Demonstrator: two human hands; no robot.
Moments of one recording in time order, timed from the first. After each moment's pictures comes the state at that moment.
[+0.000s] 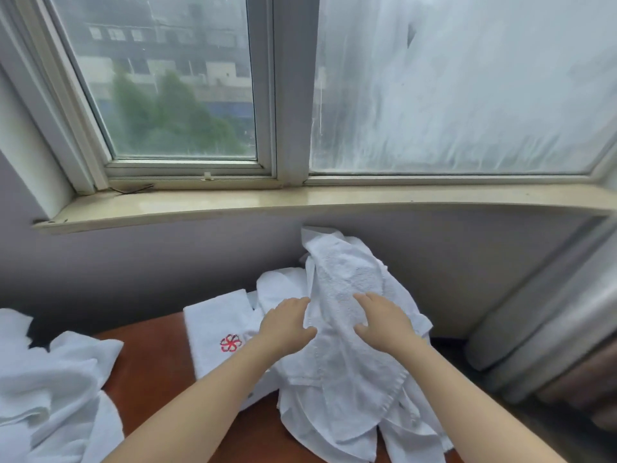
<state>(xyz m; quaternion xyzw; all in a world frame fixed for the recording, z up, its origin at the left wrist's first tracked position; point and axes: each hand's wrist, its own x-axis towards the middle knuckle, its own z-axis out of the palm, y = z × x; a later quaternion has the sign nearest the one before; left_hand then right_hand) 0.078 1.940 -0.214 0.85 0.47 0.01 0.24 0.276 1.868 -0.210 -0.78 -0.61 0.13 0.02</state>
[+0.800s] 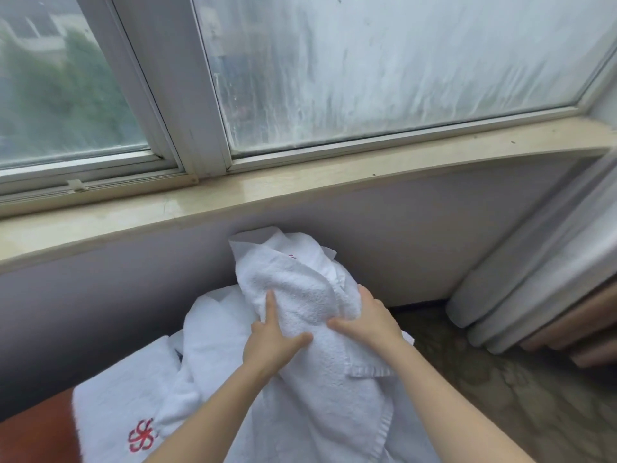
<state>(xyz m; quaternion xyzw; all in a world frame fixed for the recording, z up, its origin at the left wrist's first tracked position) 0.202 2.020 -0.292 0.72 0.57 0.00 0.41 0.393 1.940 -0.287 -0.84 -0.37 0.32 0.22</state>
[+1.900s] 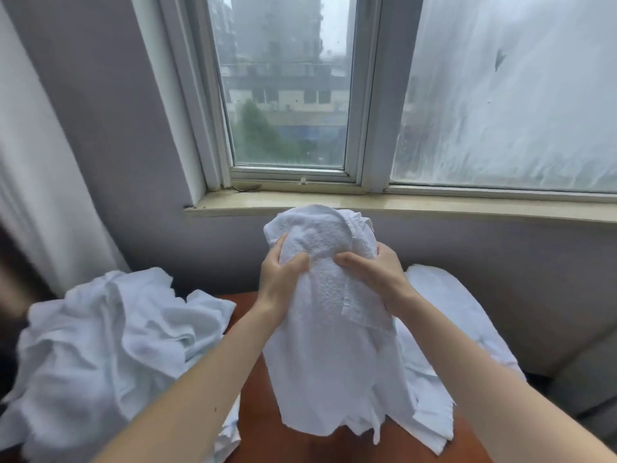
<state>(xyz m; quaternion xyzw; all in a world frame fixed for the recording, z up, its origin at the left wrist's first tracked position) -0.099 1.870 -0.100 0.49 0.50 0.48 0.52 0.079 1.850 -0.093 -0.54 -0.46 0.45 0.54</state>
